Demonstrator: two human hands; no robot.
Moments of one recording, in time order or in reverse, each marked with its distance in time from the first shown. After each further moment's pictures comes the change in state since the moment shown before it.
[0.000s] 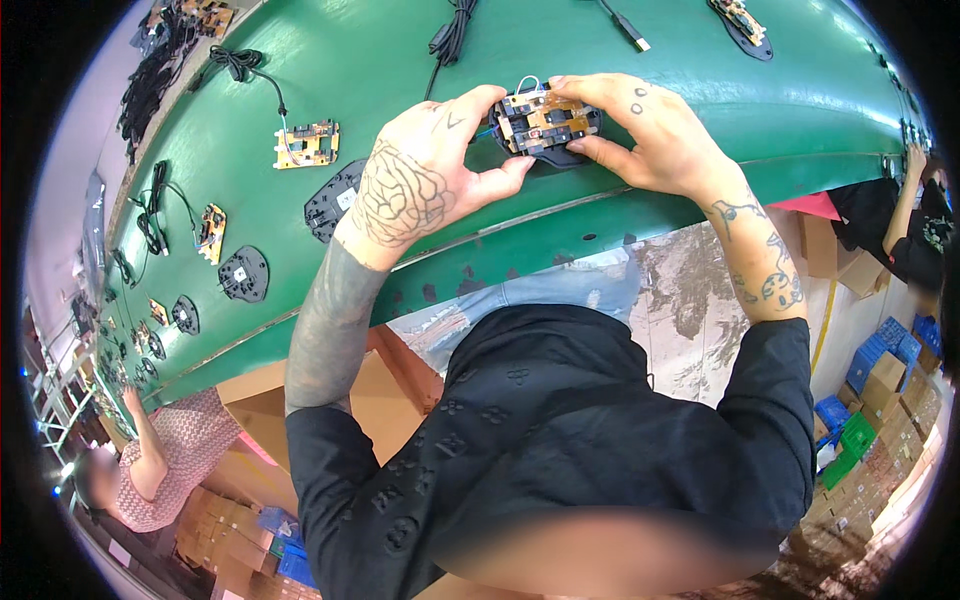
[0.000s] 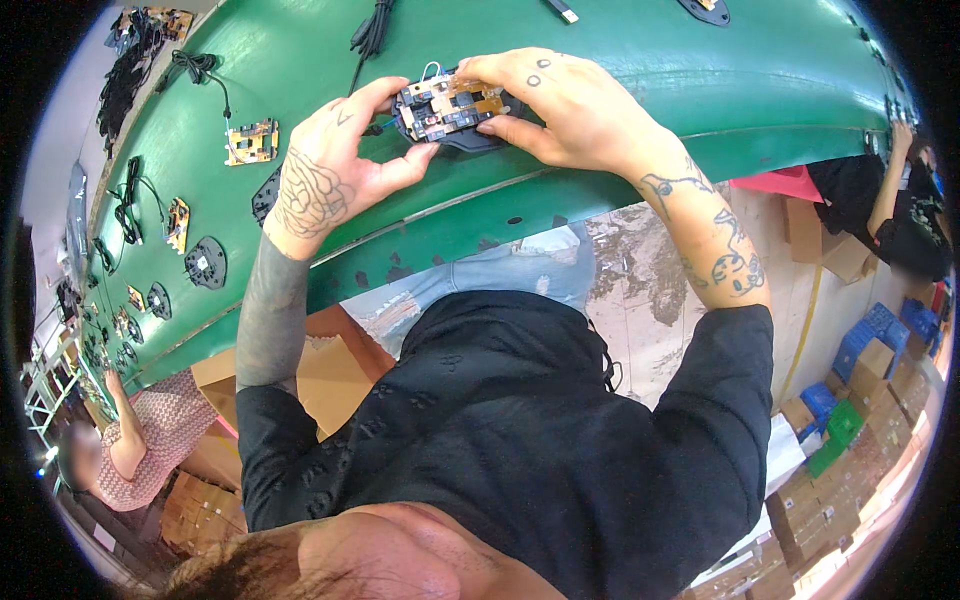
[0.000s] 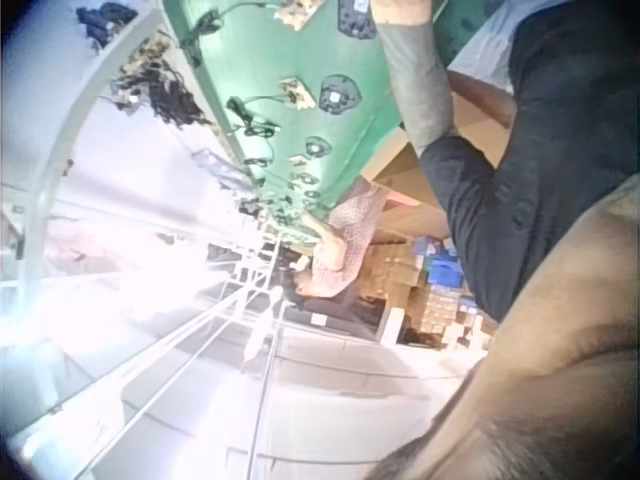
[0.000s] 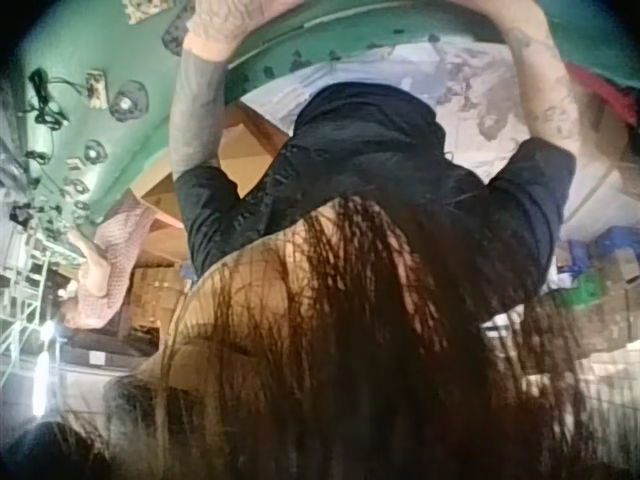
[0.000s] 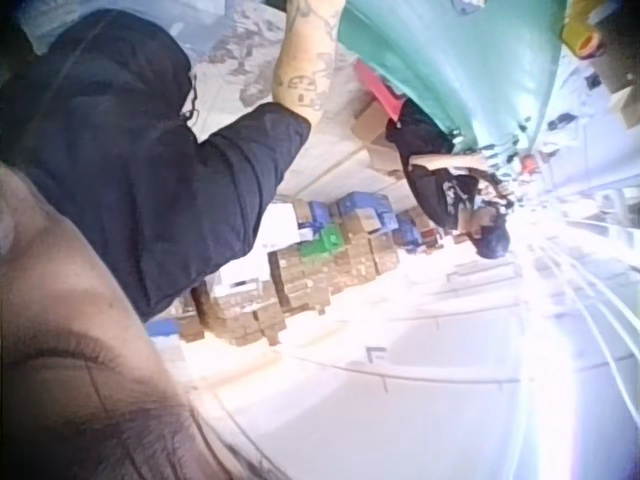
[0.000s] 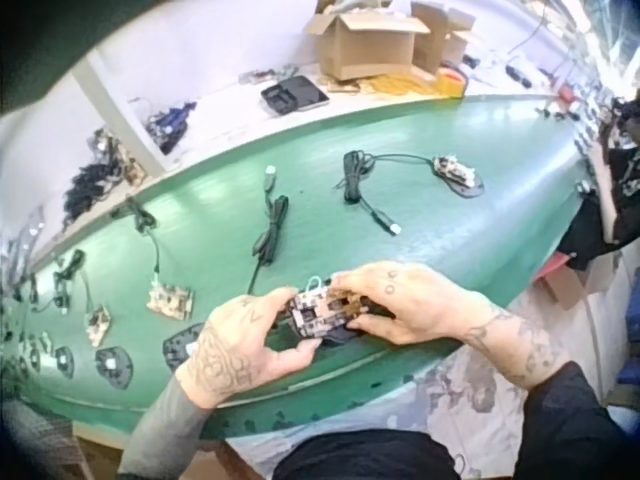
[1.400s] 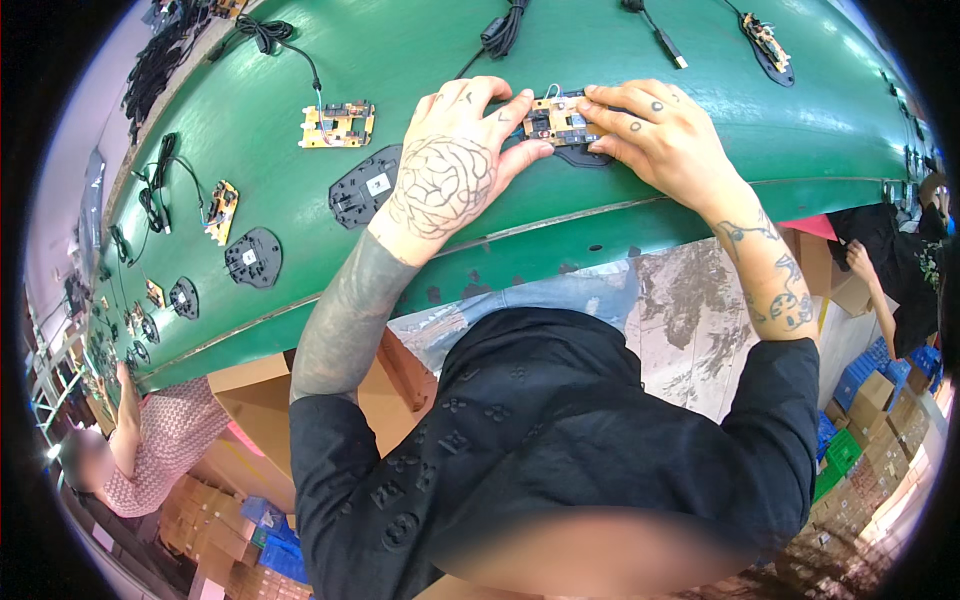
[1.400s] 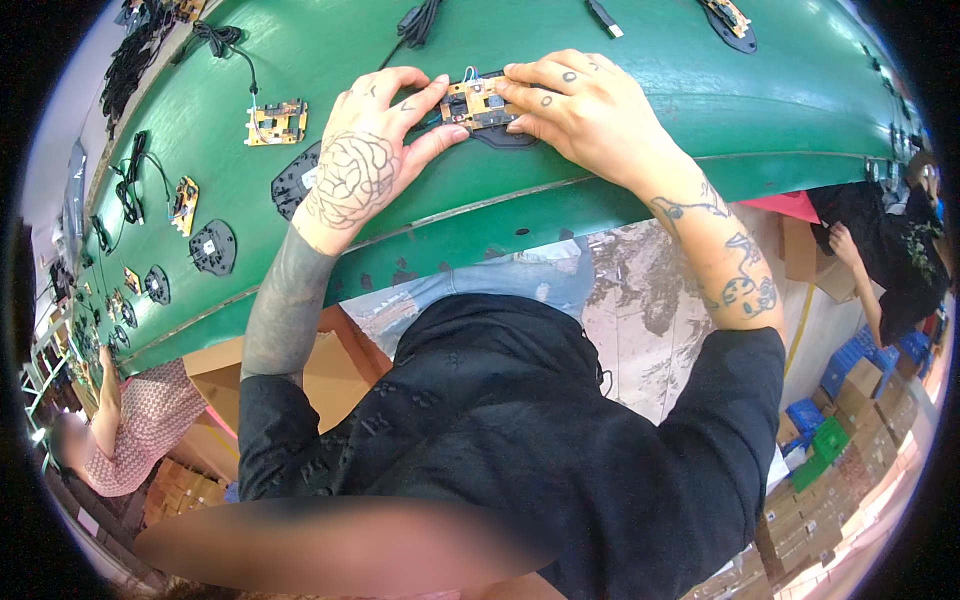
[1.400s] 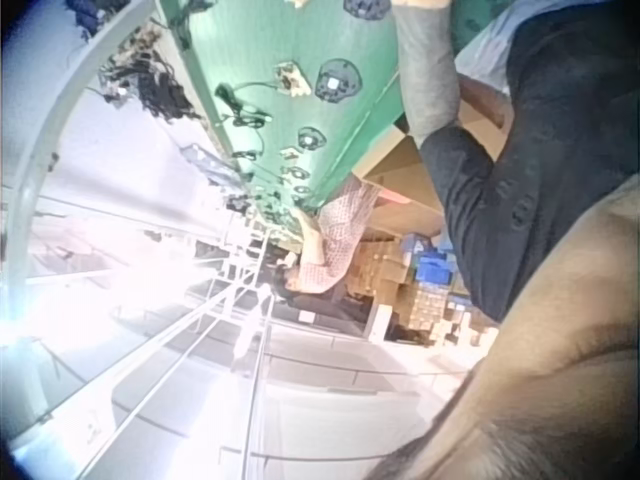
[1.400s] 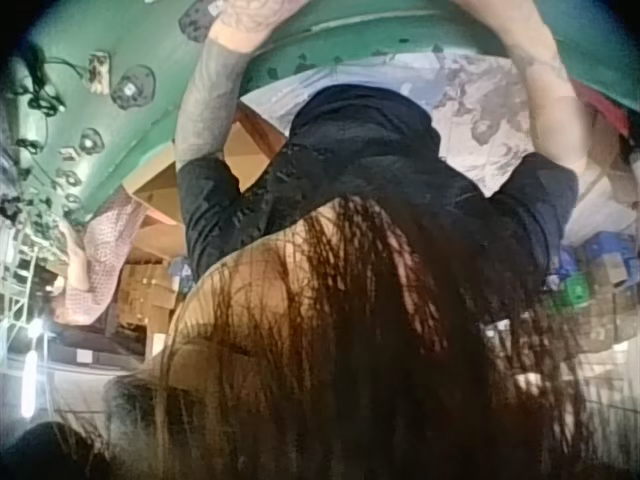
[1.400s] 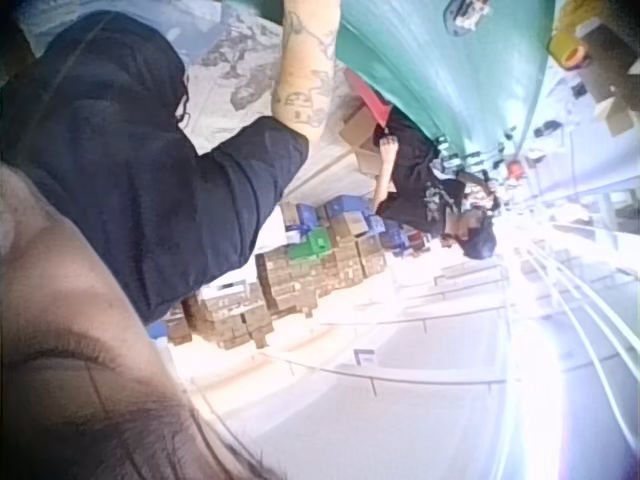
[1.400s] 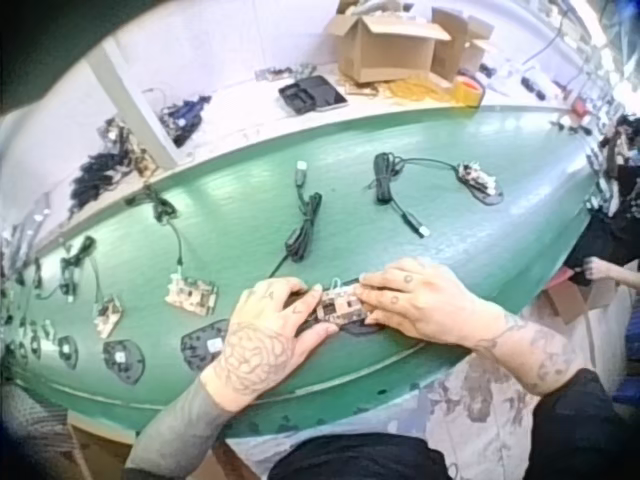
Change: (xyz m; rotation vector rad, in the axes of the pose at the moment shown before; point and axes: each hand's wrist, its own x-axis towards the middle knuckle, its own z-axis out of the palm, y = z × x) left_hand -0.011 -0.007 0.004 0.129 -0.047 -0.117; right_hand 0.011 -0.009 -0.002 -0.378 -0.075 -0.057
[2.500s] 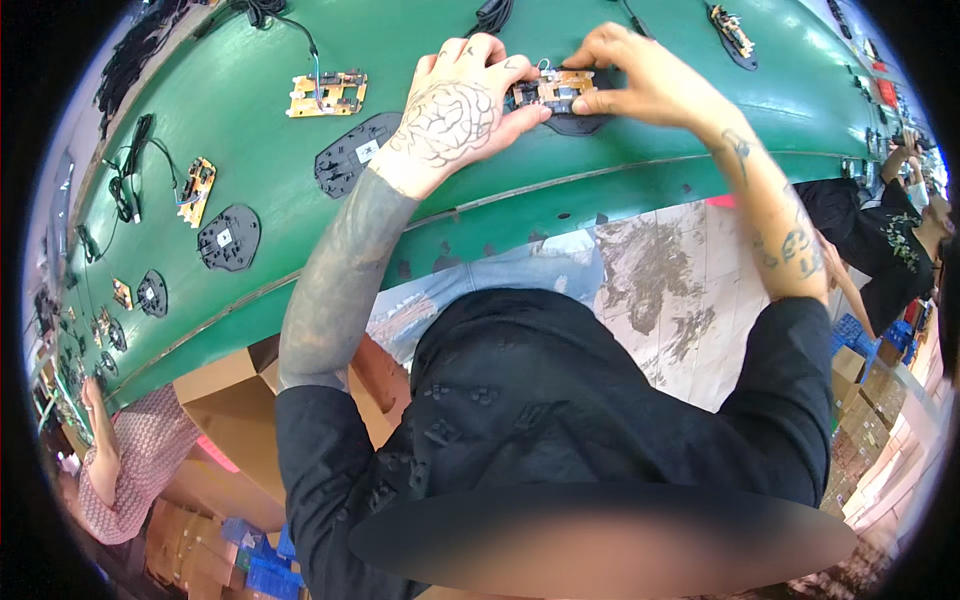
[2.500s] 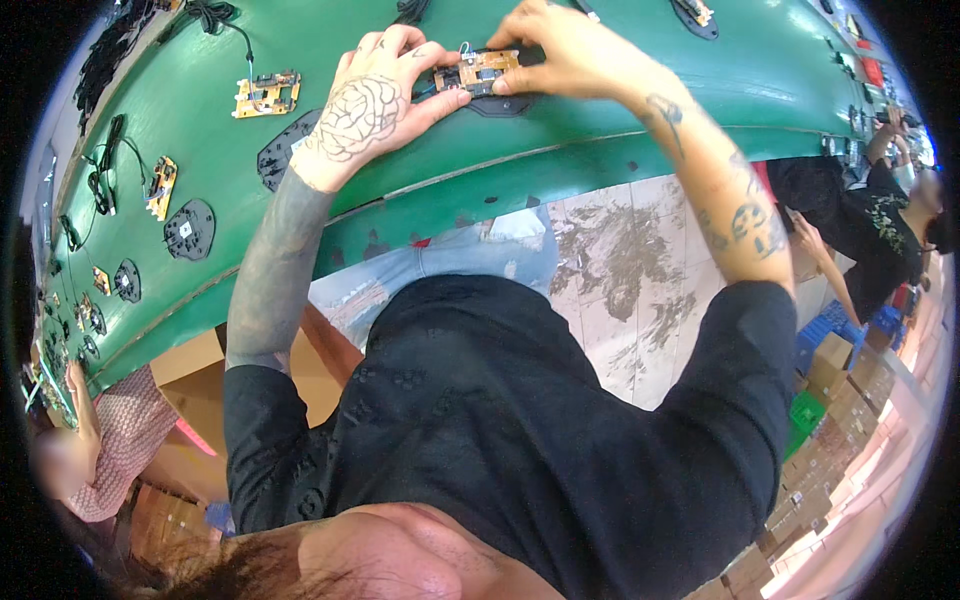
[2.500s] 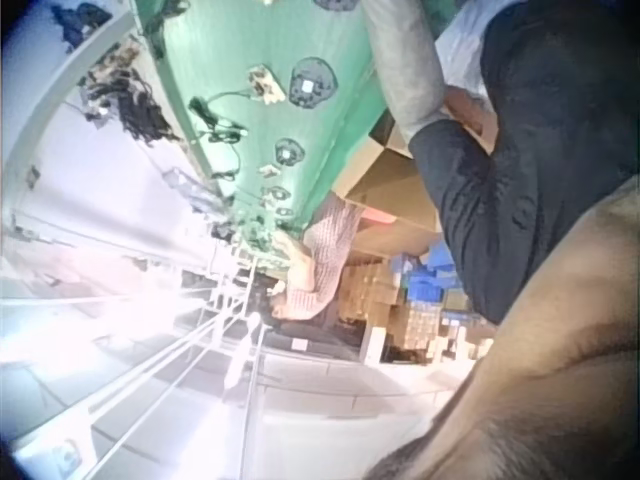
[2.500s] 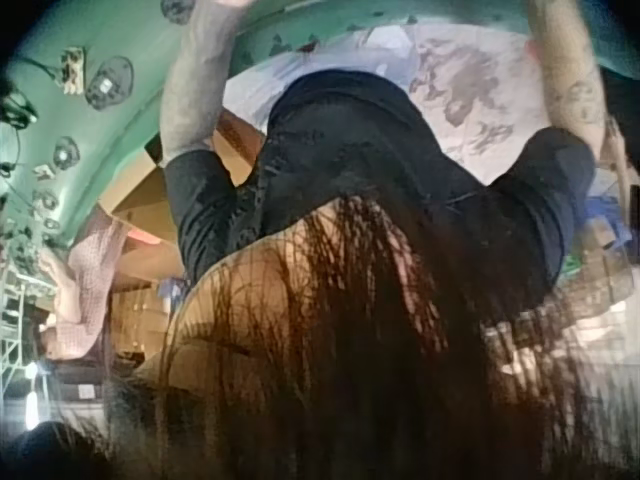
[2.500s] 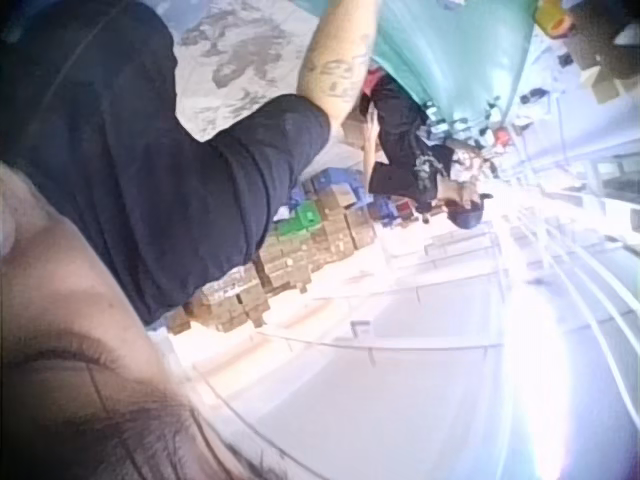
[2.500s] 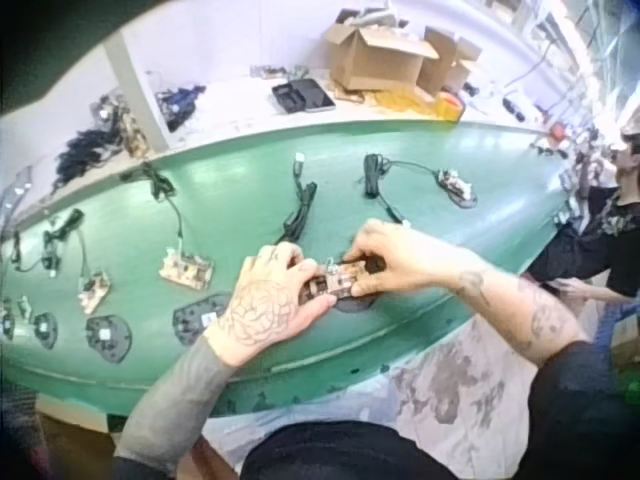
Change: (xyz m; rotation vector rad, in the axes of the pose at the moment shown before) left_hand 0.012 0.001 0.002 -0.073 -0.073 -0.042; right_hand 0.038 0.024 -0.030 0.300 -0.441 0.260
